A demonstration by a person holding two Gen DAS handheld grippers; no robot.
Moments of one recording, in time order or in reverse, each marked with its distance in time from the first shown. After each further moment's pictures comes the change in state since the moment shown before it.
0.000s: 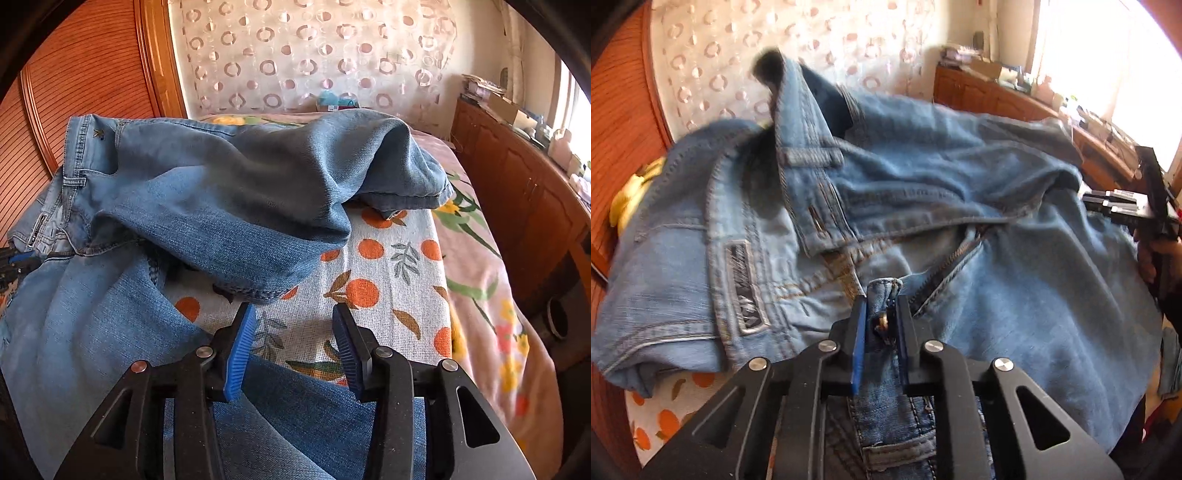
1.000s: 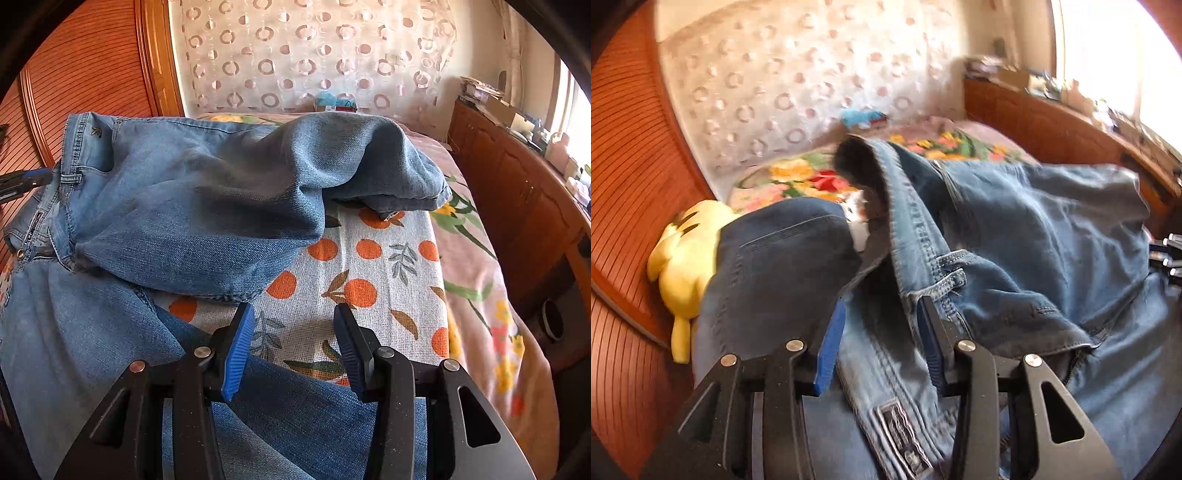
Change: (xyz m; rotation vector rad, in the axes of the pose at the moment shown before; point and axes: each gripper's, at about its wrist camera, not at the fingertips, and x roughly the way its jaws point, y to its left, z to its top) left arm 0.024 0.066 0.090 0.098 -0.014 0.150; right arm 0.003 -0.001 -0.002 -0.018 -0.001 -0.017
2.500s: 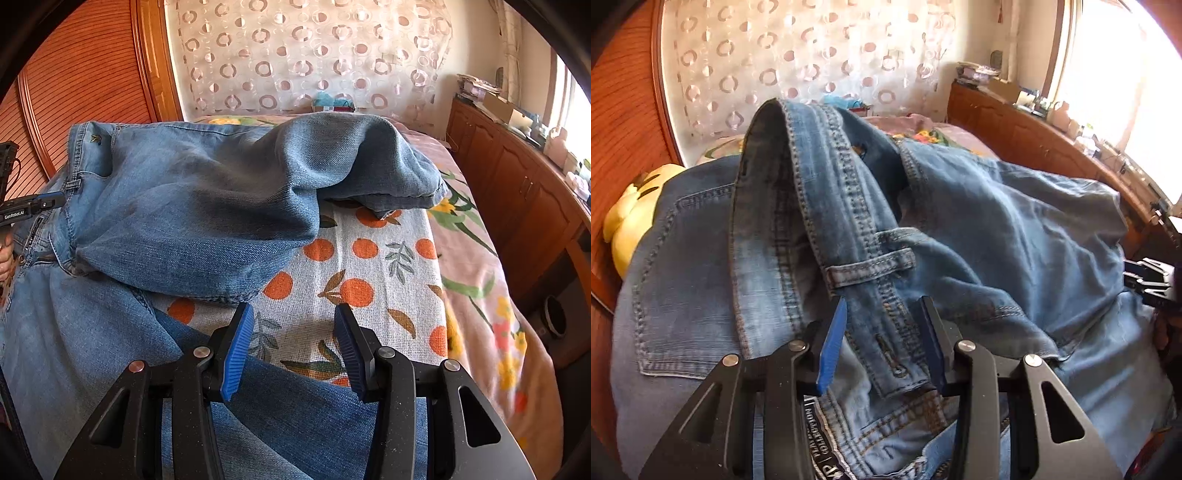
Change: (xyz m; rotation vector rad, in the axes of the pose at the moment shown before) left arm 0.023 -0.017 -0.011 -0.150 0.001 -0.185; right arm -0.002 -0.006 -0.002 0.016 -0.005 0.008
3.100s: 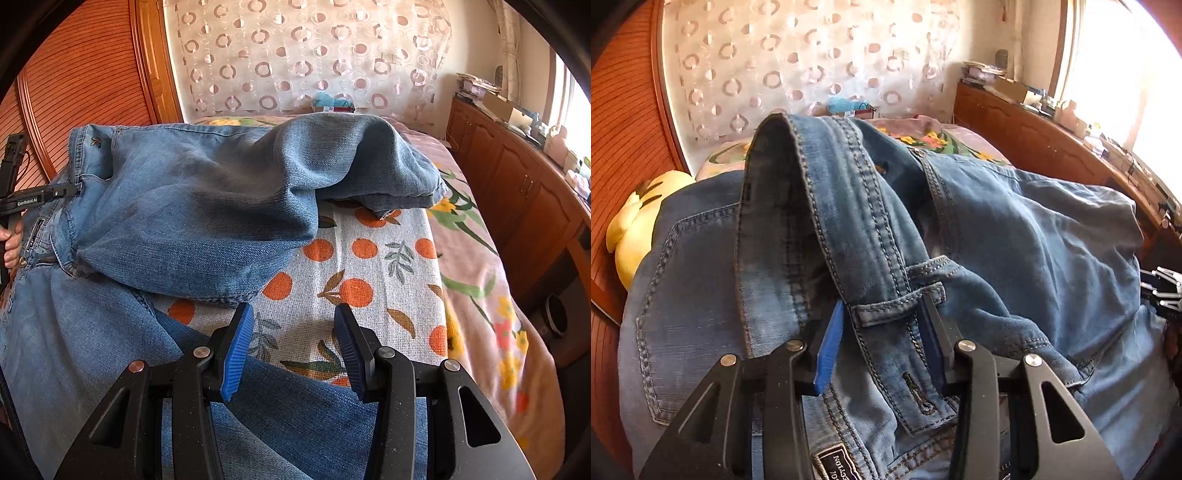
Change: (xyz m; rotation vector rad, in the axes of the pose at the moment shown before) left arm 0.012 0.015 0.014 0.015 0.003 0.042; right arm -0.002 -0.004 -0.001 0.006 -0.002 0.006
